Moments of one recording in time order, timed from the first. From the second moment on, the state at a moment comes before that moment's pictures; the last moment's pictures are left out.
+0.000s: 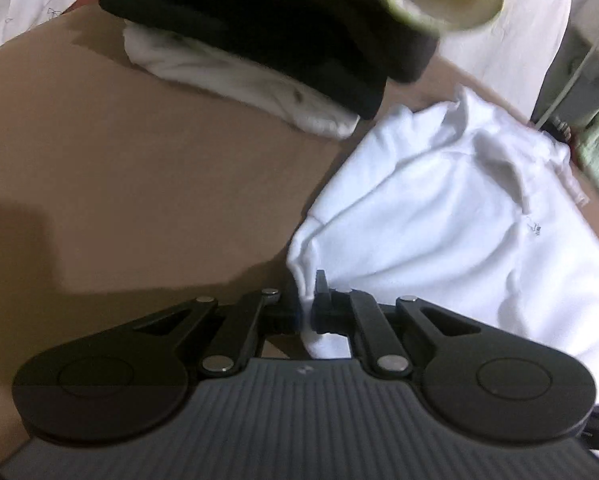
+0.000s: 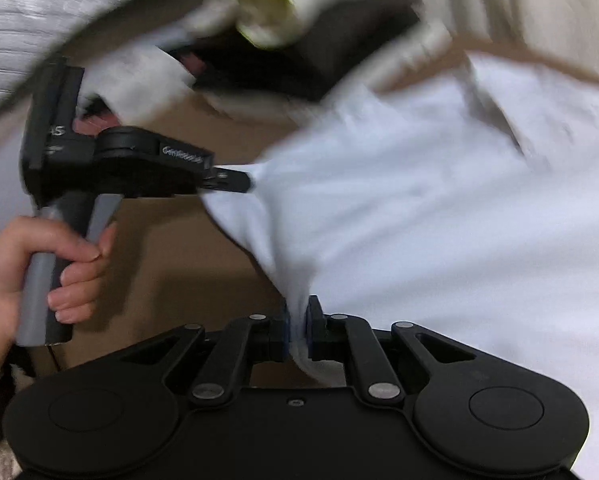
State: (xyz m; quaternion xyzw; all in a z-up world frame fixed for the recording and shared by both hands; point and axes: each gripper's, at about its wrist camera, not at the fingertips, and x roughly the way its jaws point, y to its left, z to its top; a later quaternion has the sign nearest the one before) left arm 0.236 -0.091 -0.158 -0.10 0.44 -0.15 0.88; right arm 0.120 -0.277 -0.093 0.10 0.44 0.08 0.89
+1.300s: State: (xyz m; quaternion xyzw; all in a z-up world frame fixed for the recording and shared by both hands) left arm 0.187 -0.071 -0.149 -0.23 0.43 -0.19 0.85; right arm -0.237 -0.452 -0.068 0.15 0.47 -0.11 0.86
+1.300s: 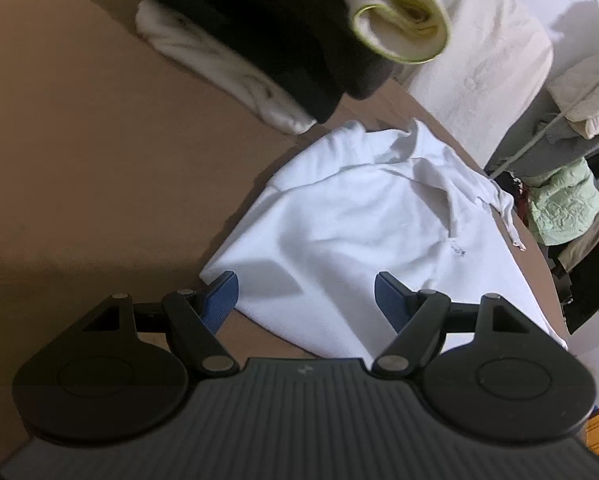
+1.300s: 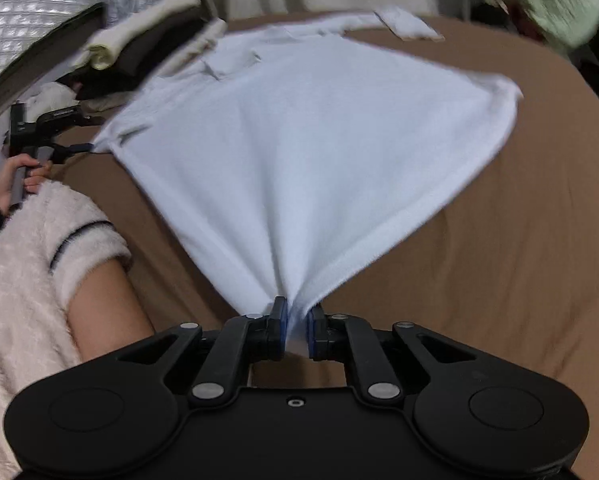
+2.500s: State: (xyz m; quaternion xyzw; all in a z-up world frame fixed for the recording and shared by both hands) left arm 0.224 -0.087 -0.131 -0.19 0.40 -0.21 0.87; right arm -0.043 -0.336 -0.011 0.04 0.41 0.01 0.91
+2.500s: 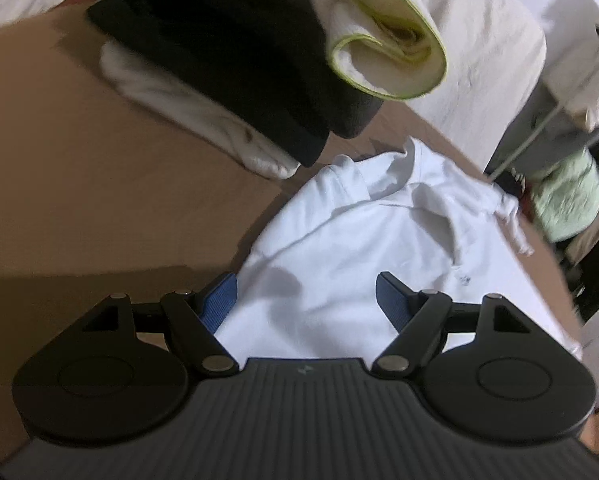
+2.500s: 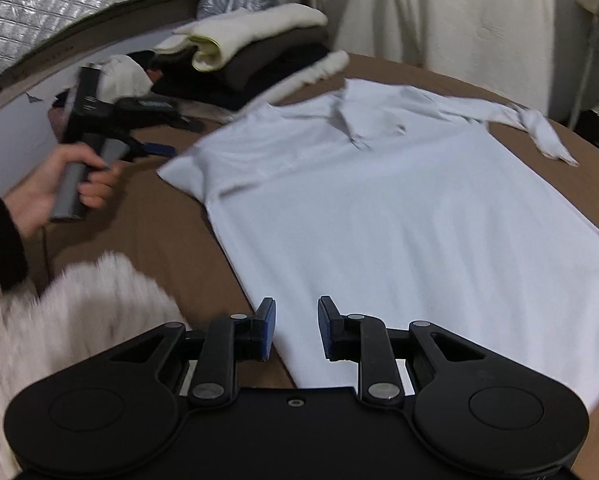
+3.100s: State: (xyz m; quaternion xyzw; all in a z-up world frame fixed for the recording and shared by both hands) left arm 0.164 -0.029 -0.146 -0.23 0.46 -0.15 0.84; right arm 0.098 -0.298 -0.058 0.09 0.42 0.11 0.90
